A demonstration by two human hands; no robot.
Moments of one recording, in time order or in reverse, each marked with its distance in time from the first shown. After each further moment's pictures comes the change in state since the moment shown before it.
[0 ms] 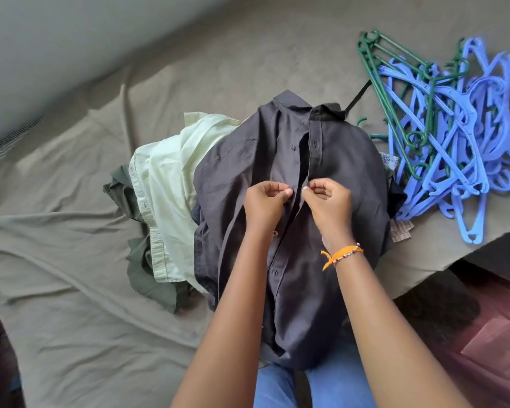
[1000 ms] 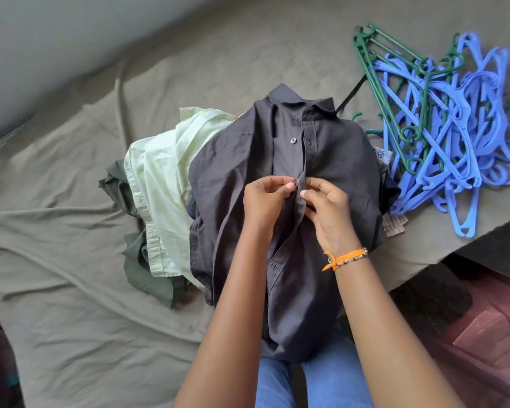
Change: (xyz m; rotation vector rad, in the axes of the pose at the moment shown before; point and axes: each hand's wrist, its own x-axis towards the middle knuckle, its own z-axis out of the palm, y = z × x) left_hand -0.017 0.009 0.004 -0.132 -0.063 0.022; right_hand -0.019 -0.011 -0.014 0.432 -0.226 0.255
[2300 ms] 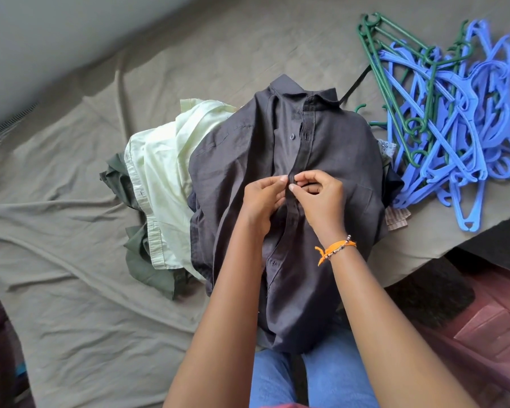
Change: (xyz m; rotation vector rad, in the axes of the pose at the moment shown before) left_hand 0.007 -0.010 -0.004 -0.198 -0.093 -0.246; right_hand 0.013 0.017 -0.001 -0.550 0.108 -0.370
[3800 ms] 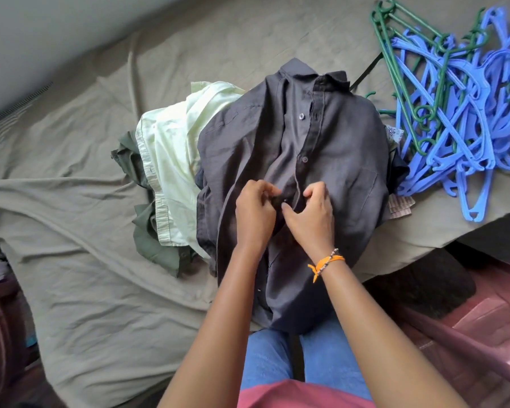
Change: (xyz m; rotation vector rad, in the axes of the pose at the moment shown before) left_hand -0.047 -0.044 -0.030 0.713 0.327 0.562; right_hand -0.063 0.022 0.008 -0.348 -0.038 0.000
